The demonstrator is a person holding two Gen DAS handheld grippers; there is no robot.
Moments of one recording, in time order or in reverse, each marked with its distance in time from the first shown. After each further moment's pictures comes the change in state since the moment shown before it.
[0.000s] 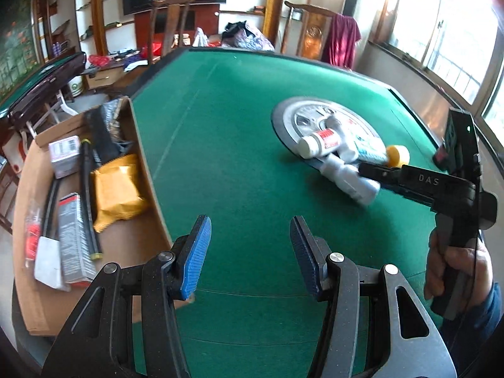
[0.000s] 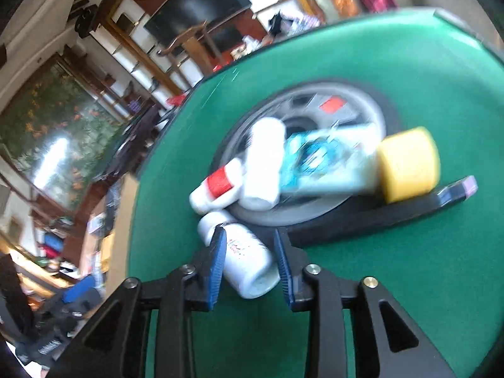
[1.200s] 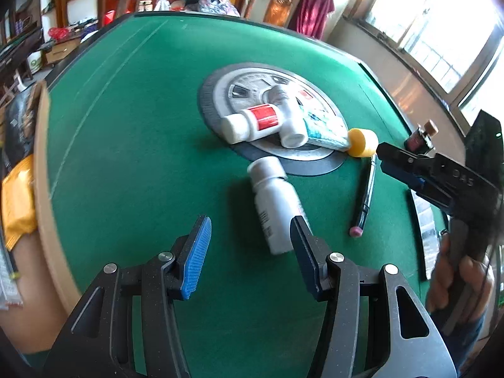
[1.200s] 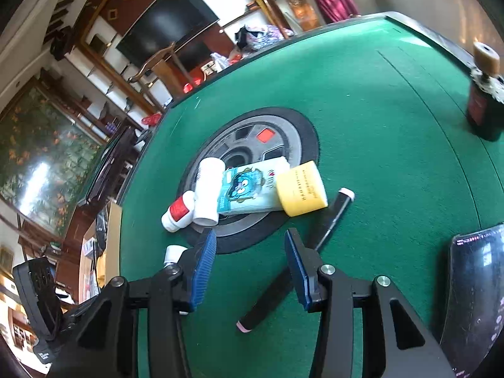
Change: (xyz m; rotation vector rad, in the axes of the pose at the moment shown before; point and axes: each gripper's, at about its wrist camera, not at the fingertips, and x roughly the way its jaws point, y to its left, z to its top) left arm 0.060 -0.060 0.026 0.003 0.169 -0.183; right arm -0.067 -0.045 0.022 0.106 -0.134 -0.188
